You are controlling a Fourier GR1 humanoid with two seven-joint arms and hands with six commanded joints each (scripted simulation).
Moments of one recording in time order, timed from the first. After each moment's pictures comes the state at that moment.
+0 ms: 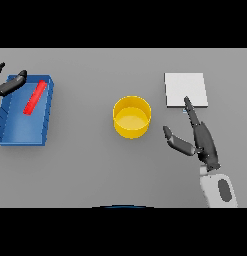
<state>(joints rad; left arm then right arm) -0.50 0.54 0.02 -1.14 -0.24 -0.14 0.47 0.01 -0.12 0.13 -1.64 0.26 0.00 -0.09</state>
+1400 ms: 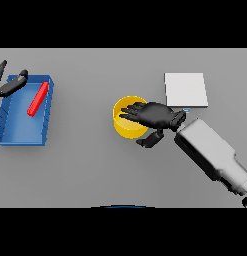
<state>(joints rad) -0.48 0.52 0.04 -1.18 -0.19 -0.14 0.44 -0.66 -0.38 0.65 -1.18 0.86 0.40 -0.27</state>
